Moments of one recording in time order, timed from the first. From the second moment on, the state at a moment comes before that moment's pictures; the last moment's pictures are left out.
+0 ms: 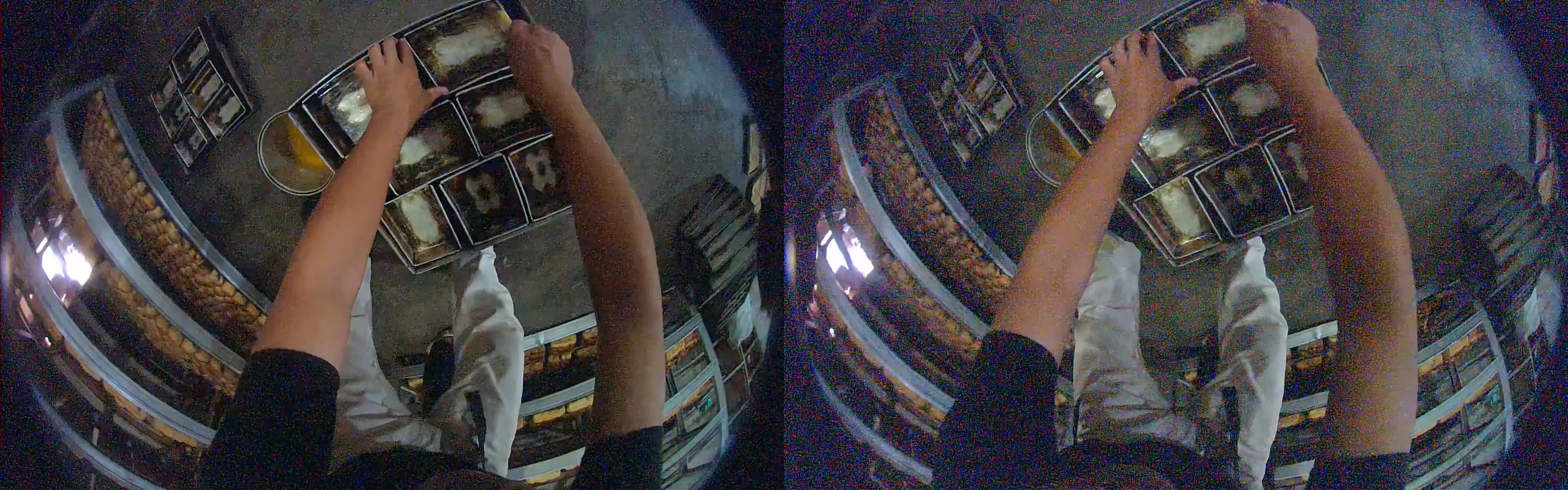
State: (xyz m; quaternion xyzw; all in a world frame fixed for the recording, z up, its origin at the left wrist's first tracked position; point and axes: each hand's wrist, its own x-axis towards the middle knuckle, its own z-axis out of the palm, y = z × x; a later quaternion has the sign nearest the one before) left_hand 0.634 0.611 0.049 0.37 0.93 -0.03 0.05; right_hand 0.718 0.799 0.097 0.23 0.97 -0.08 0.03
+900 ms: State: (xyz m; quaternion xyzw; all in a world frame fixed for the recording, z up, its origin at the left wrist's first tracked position) left_hand 0.638 0.613 0.055 0.36 0.93 -0.01 0.06; right_hand 0.688 0.784 0.124 0.17 0.97 -0.05 0.19
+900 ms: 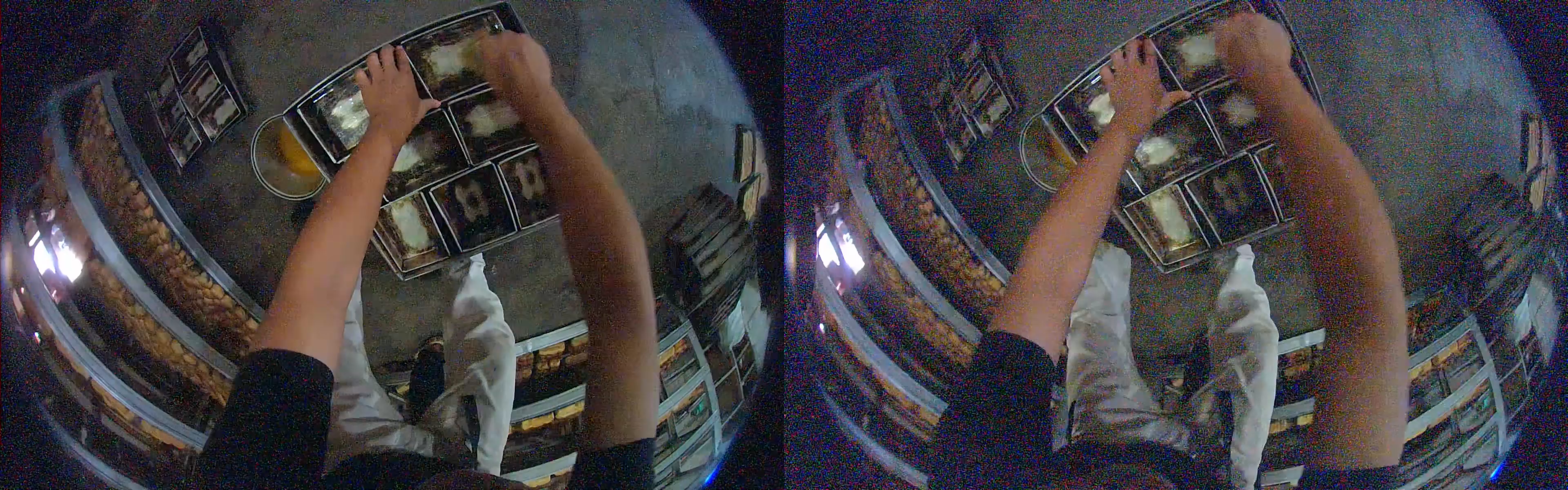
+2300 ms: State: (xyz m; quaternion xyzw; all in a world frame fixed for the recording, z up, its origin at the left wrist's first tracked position) left_hand 0.644 0.616 0.054 0.35 0.93 -0.04 0.09; right_hand 0.755 0.791 0.090 0.26 0.96 -0.08 0.03
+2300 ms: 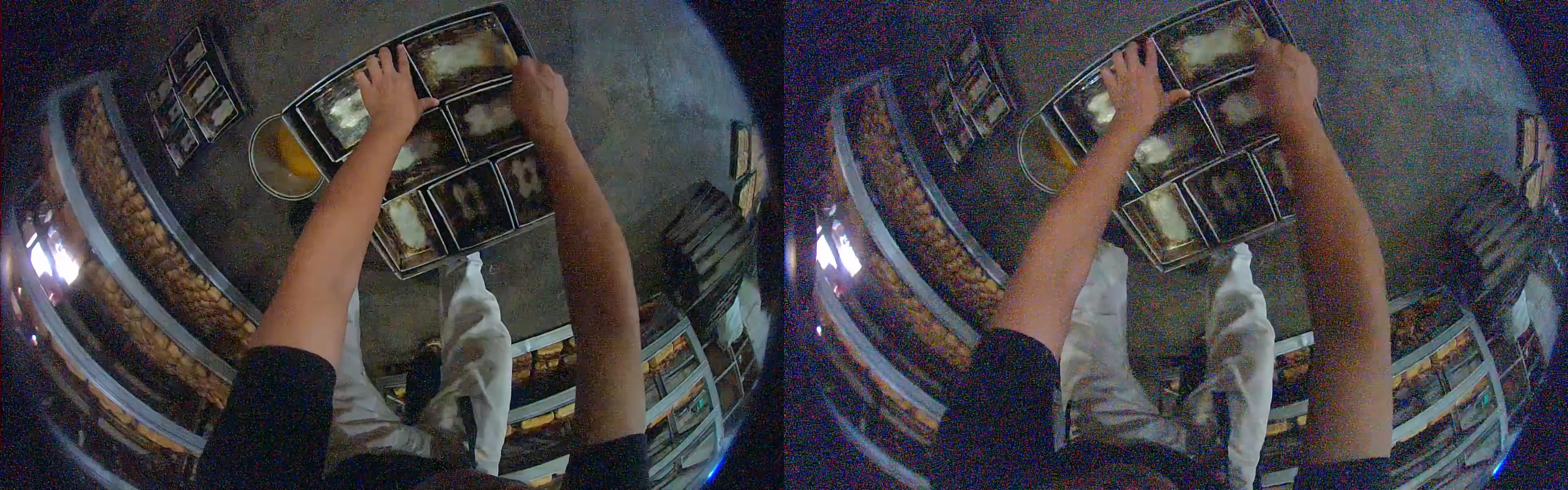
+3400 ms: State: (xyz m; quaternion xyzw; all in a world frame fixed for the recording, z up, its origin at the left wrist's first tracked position) left_hand 0.606 0.136 -0.021 0.15 0.81 0.04 0.57; right_hand 0.680 0.339 -0.087 0.33 0.86 -0.37 0.15
